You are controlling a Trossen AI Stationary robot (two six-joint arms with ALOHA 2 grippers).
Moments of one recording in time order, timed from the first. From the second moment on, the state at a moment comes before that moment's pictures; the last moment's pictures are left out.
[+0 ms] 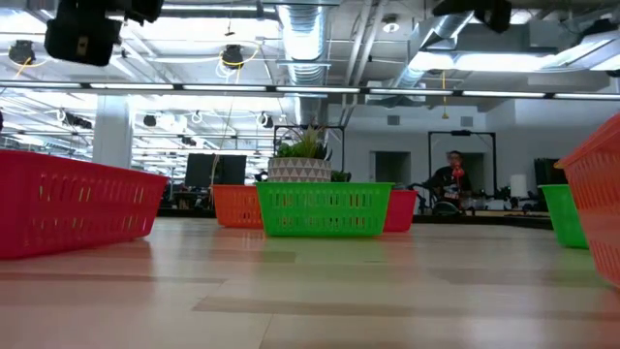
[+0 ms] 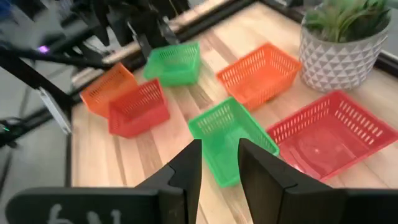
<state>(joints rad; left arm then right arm) -0.14 0.91 0.90 -0.83 0.22 -1.06 0.23 1.02 1.05 -0.60 0.37 0.62</state>
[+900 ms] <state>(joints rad) -0.42 1.57 1.13 -1.03 -0.14 -1.18 0.26 1.21 1.05 -0.58 0.31 0.70</state>
